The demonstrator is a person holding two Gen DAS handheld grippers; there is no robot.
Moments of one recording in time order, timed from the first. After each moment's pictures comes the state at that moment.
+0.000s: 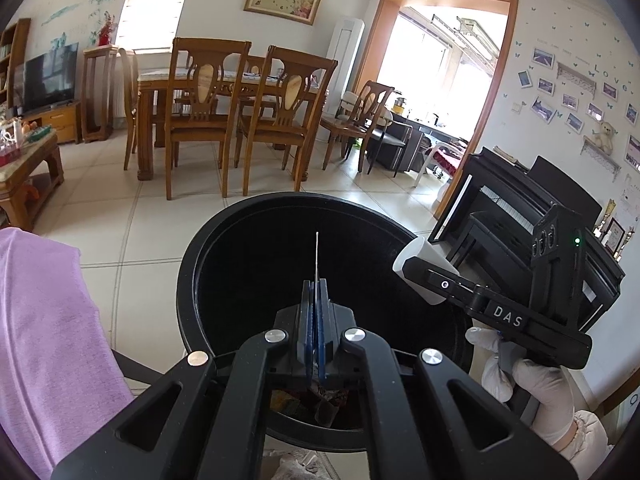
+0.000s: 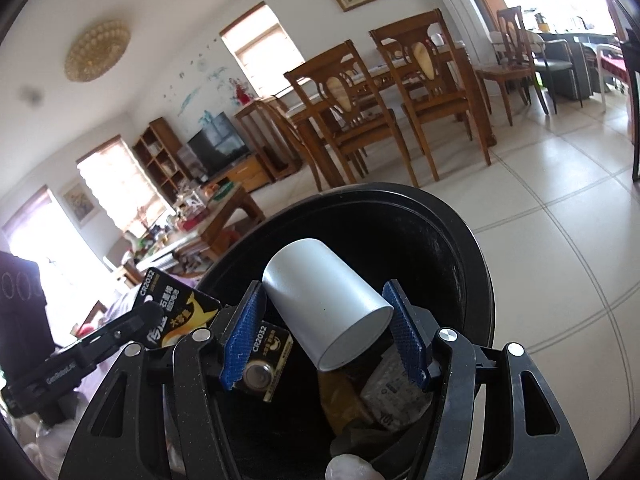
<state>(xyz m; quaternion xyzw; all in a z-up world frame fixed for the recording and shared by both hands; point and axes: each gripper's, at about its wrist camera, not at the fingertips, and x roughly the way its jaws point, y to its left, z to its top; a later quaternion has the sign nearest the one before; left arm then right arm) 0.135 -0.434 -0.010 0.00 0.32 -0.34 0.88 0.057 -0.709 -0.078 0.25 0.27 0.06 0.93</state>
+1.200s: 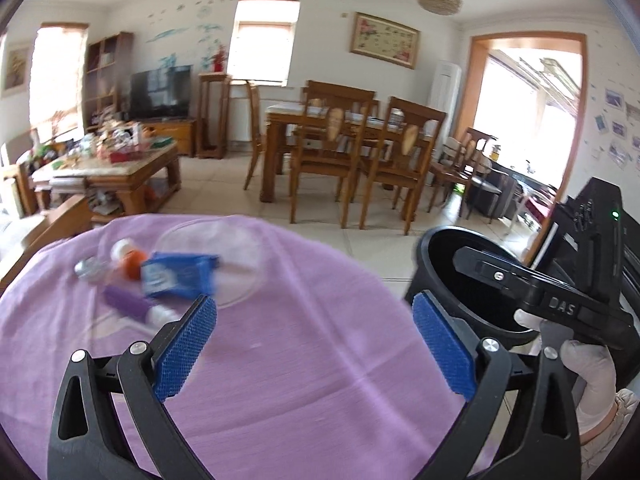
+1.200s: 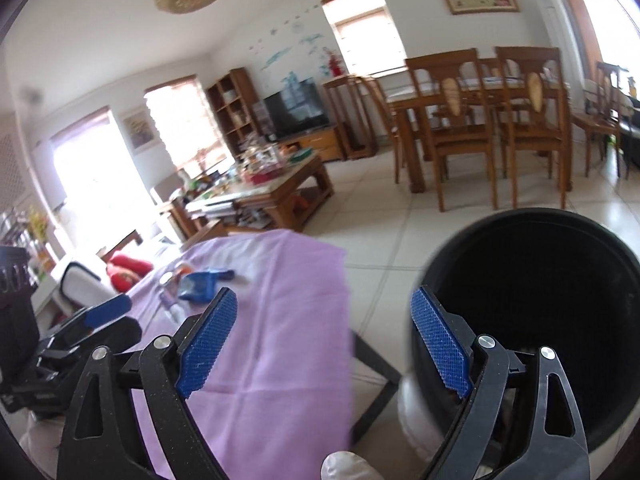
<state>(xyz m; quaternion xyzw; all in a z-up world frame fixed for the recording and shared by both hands) 0.076 -0.199 0.033 -0.03 0.28 -0.15 0.95 0.078 -0.457 -0.006 0.12 0.27 0.20 0.93</state>
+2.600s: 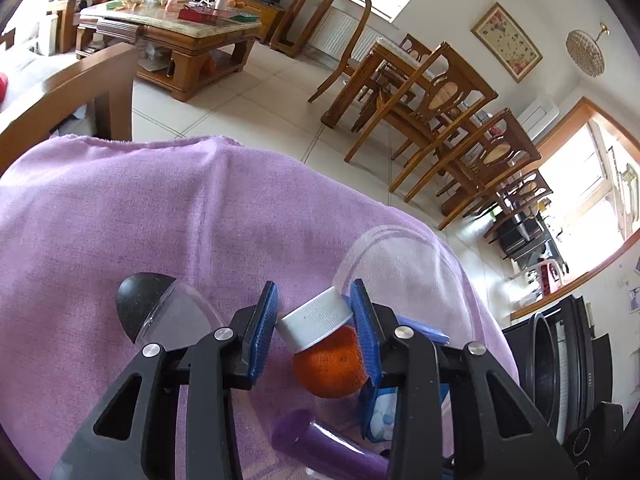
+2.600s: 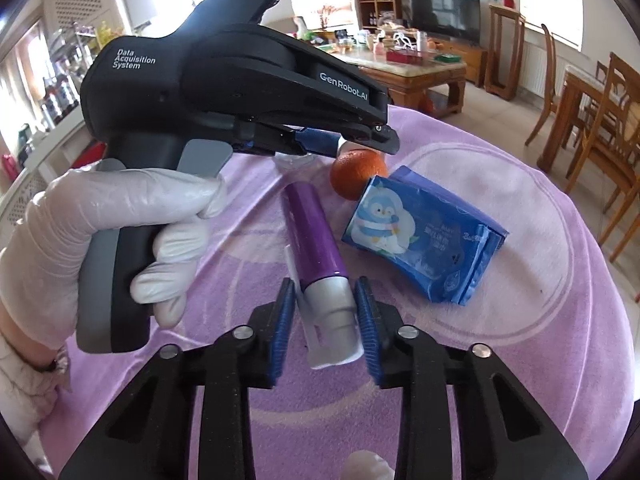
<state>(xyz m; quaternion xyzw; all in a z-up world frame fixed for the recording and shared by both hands) 0.270 -0.018 -0.036 -0.22 0.44 -0.09 0.87 0.175 -0.171 -0.059 -0.10 0.41 0.38 0.82</state>
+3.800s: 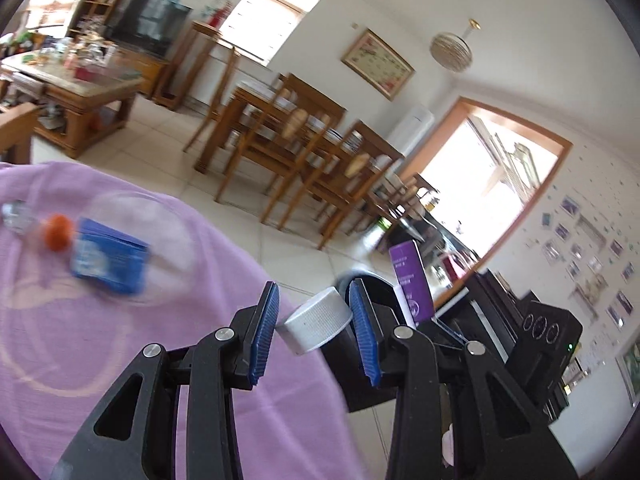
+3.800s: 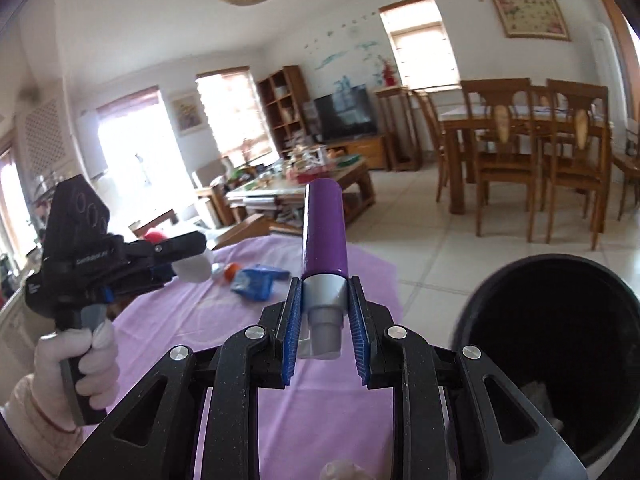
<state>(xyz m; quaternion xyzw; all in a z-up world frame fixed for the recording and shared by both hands) 0.119 -0.209 0.060 -0.22 0.31 -0.28 0.88 0.030 -0.498 0.043 0.10 0.24 0.23 0.94</state>
